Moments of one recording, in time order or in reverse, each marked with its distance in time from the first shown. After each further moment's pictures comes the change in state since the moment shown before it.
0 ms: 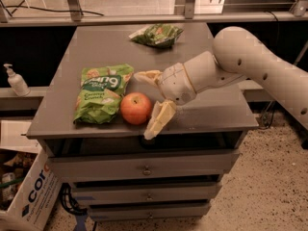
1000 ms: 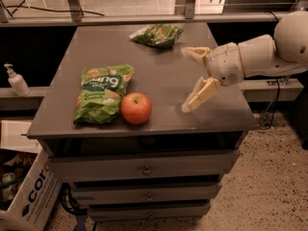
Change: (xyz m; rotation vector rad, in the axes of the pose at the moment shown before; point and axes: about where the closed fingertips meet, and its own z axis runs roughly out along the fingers) arm 0.025 -0.037 -0.121 0.244 -0.009 0.067
